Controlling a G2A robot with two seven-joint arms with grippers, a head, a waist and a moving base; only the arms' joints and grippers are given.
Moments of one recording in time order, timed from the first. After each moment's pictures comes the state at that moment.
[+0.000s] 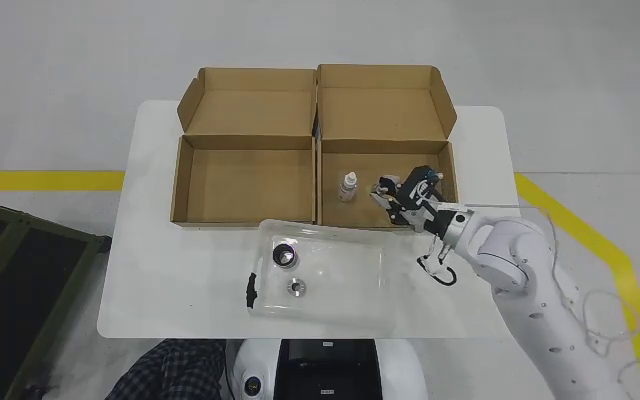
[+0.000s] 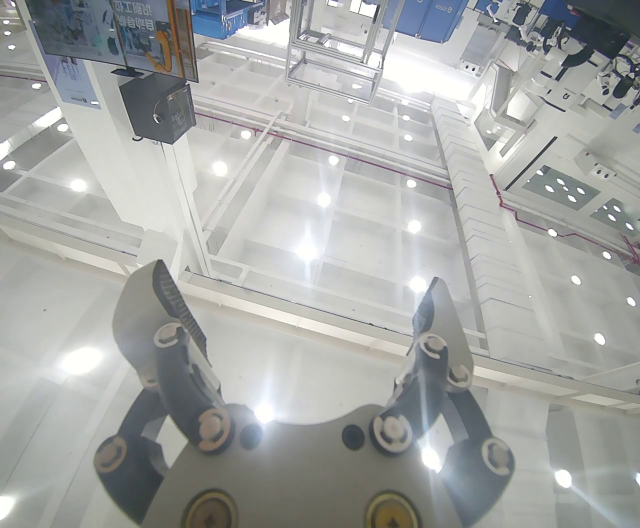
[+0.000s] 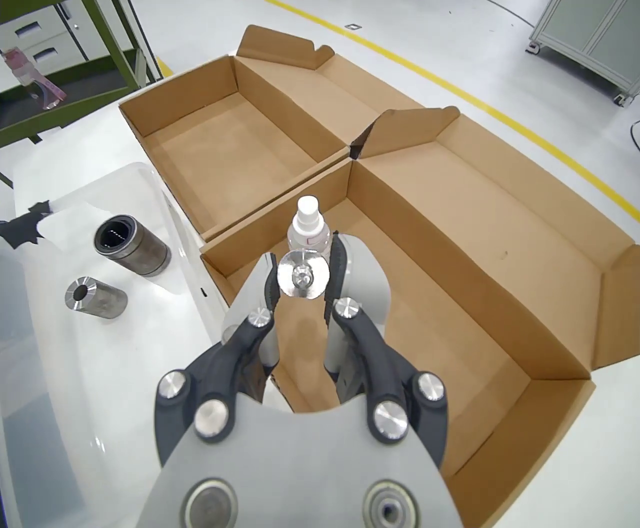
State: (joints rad) left arm -0.11 -0.30 -0.54 -1.19 3.07 0.29 0.07; right arm -1.17 -1.04 1.24 -1.82 -1.02 -0.54 0.45
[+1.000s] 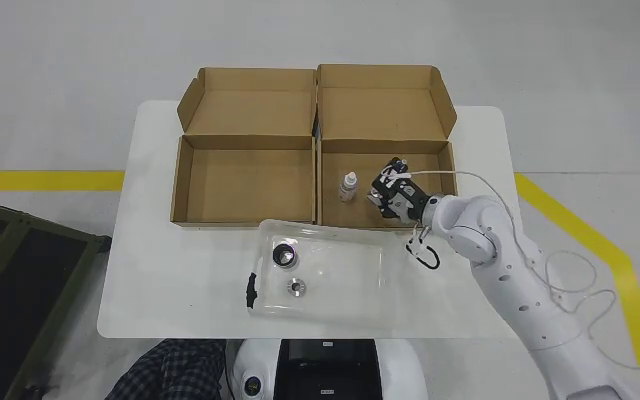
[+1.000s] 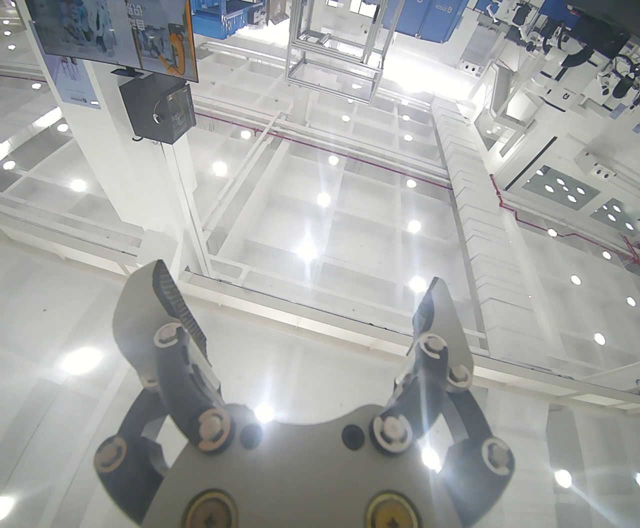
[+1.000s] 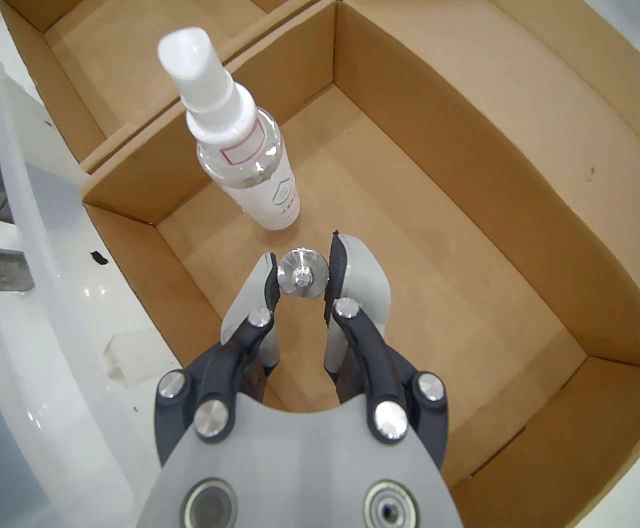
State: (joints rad) left arm -0.11 -0.30 -0.54 -1.19 3.07 0.29 0.07; right arm -0.97 -1.09 1.06 -1.55 -1.01 -0.47 0.63
